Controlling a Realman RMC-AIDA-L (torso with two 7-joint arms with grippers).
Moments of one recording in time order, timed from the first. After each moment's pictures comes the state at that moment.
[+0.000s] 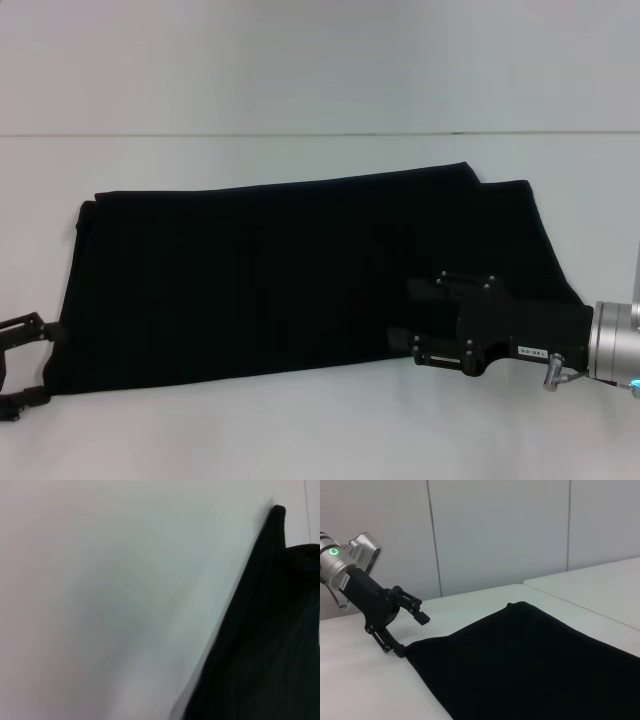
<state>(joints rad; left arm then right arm) -0.42 -1.89 0.26 0.51 2.44 1.48 -2.72 0.59 2.09 -0.72 -0.39 -1.94 -1.37 0.99</state>
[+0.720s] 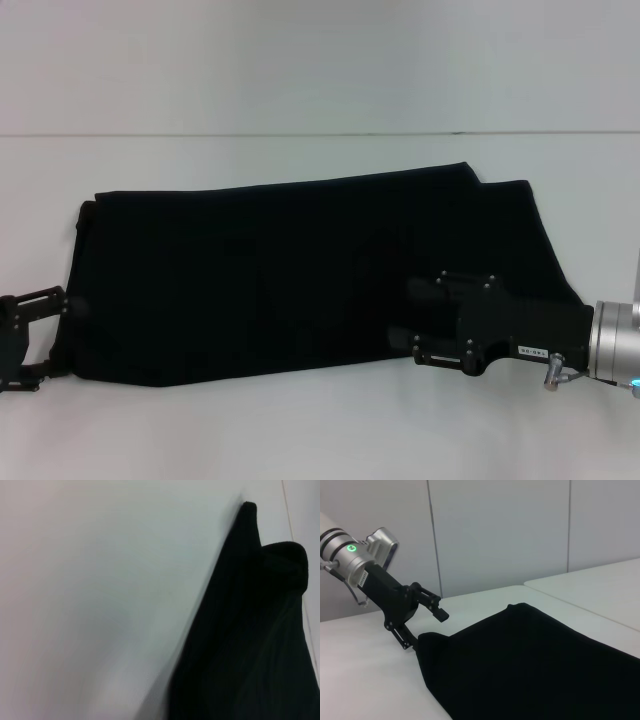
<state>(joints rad) -0.48 -1.88 0.28 0.48 2.44 1.44 -2.71 0.59 2.09 -0.72 -0.39 -1.94 -1.38 1.00</state>
